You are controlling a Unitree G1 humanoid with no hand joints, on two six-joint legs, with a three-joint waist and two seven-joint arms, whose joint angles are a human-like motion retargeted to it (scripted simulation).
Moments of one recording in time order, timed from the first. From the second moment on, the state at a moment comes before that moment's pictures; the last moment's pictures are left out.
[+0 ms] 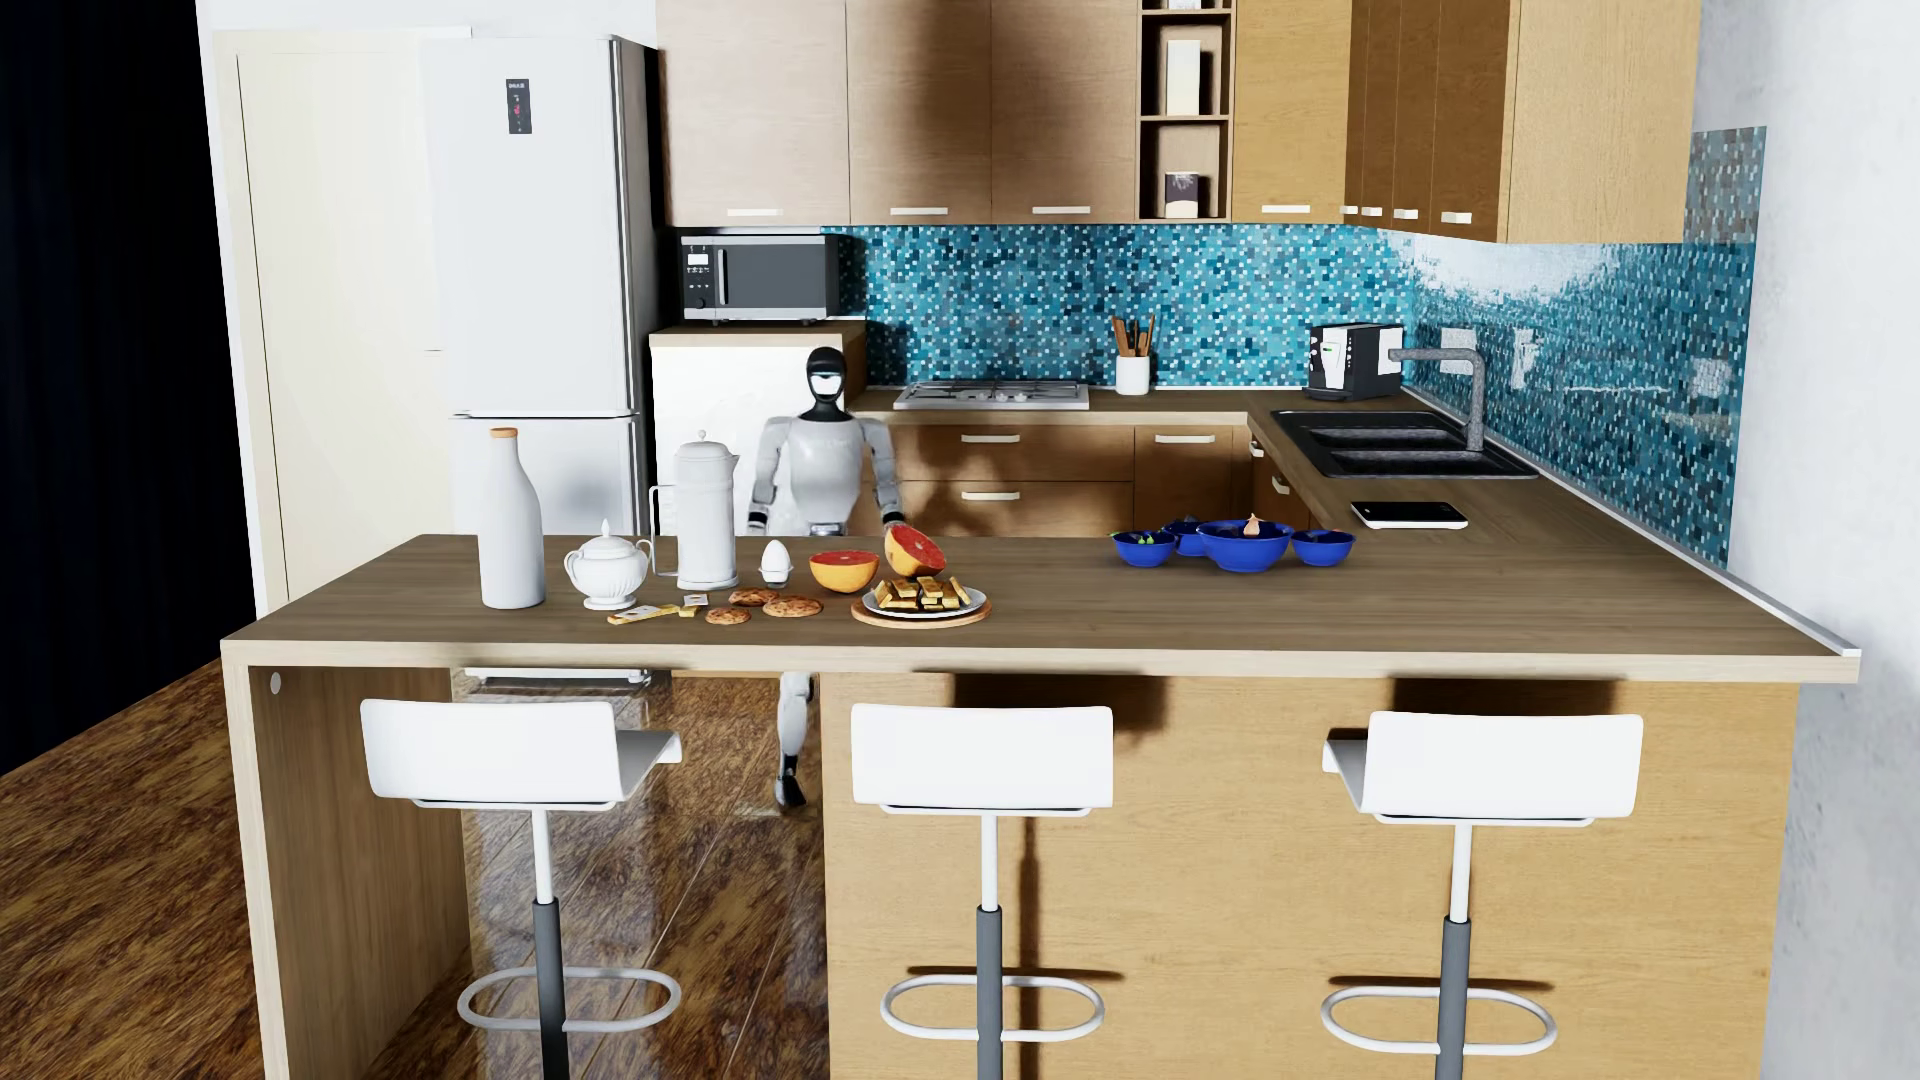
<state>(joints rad) -0.37 -0.54 -0.20 0.13 -0.06 -0.04 0.02 0.01 0.01 0.82 0.85 0.13 0.24 -0.44 -0.40 0.19 -0.18 -0.10 0.03 -0.06 0.05 0.61 0.65 0.00 0.04 0.12 -0.01 -0.01 -0.01</state>
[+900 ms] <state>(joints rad) -0.35 -0.54 -0.23 0.13 -0.04 -0.03 0.03 0.03 0.03 0.80 0.79 0.13 0.27 -0.46 -0.35 0.20 -0.15 -0.09 0.03 -0.06 0.06 0.61 0.63 0.00 0.06 0.06 -0.01 -0.02 0.01</state>
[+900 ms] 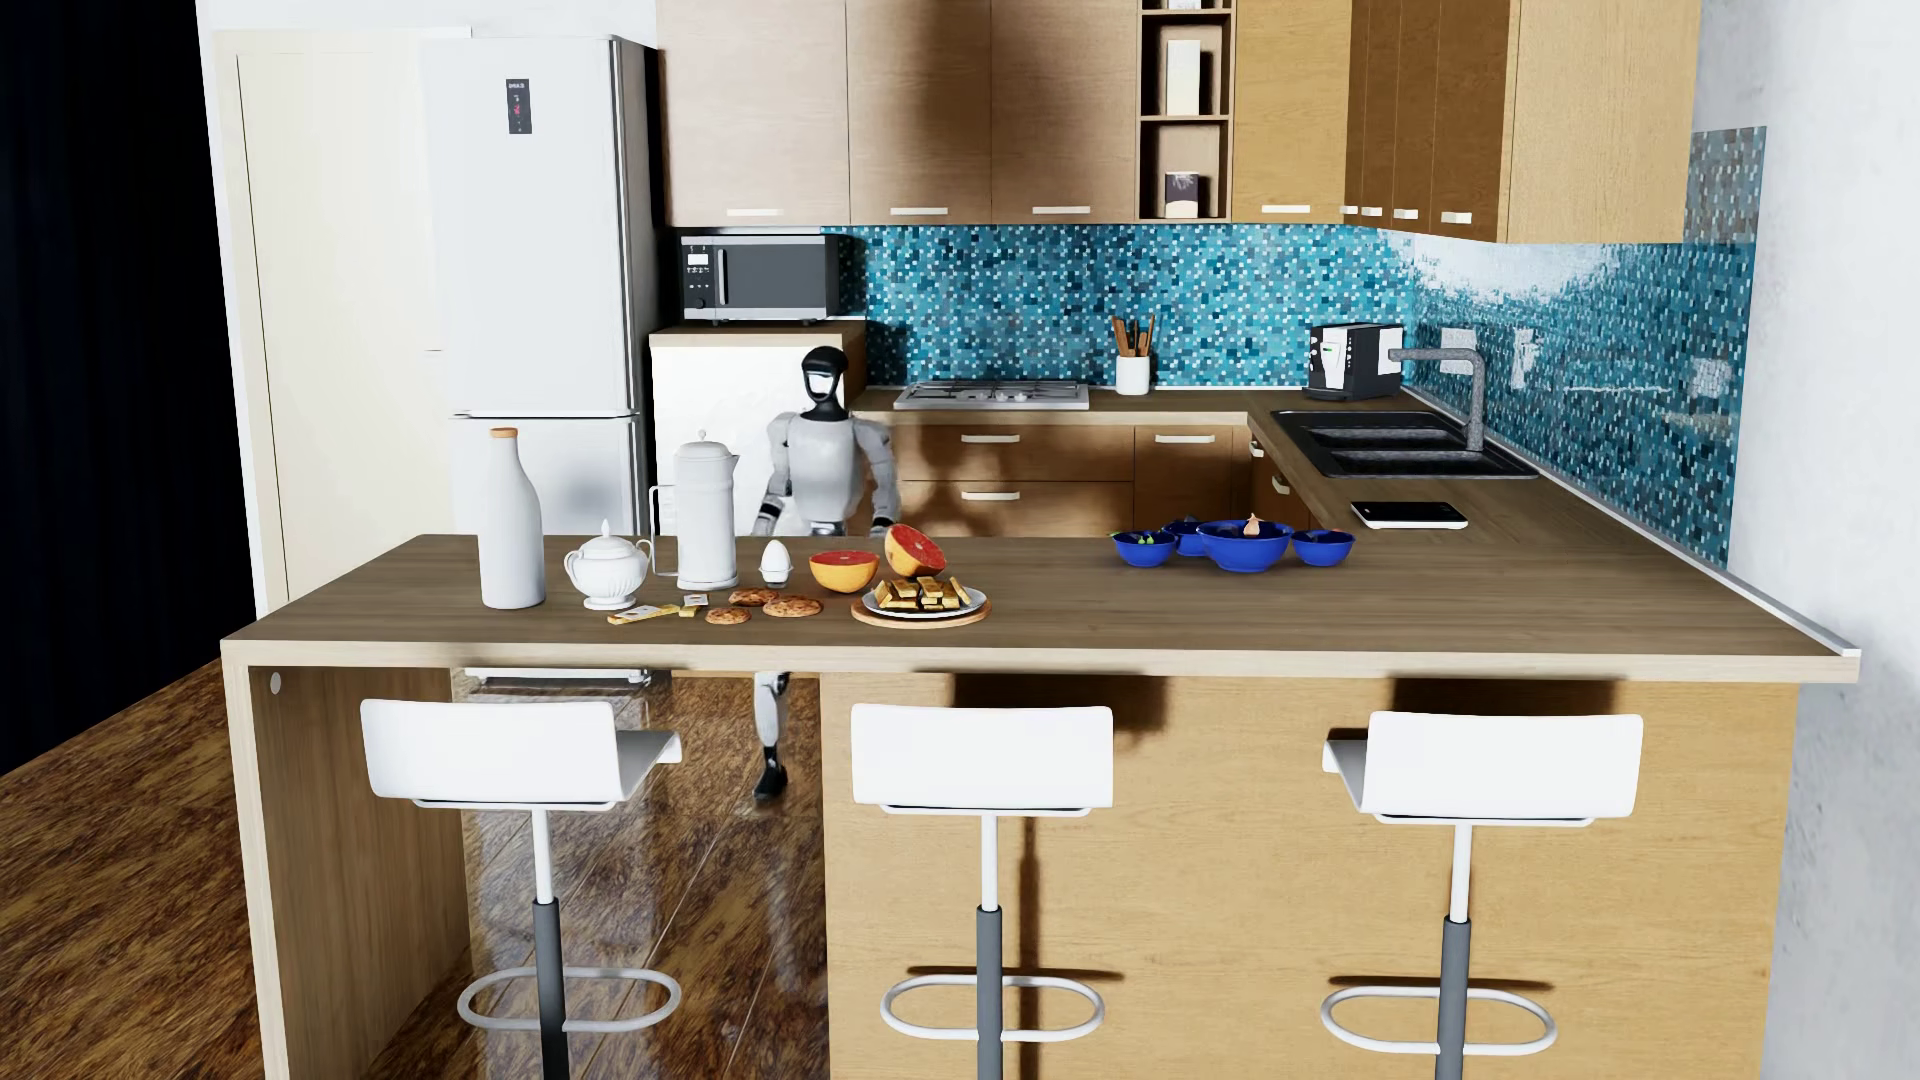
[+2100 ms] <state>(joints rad) -0.35 -0.41 -0.08 0.08 -0.06 0.00 -0.03 0.02 0.04 0.66 0.60 0.13 0.22 -0.30 -0.18 0.17 -0.16 -0.08 0.06 -0.04 0.05 0.59 0.64 -0.01 0.02 0.03 0.12 -0.03 0.04</state>
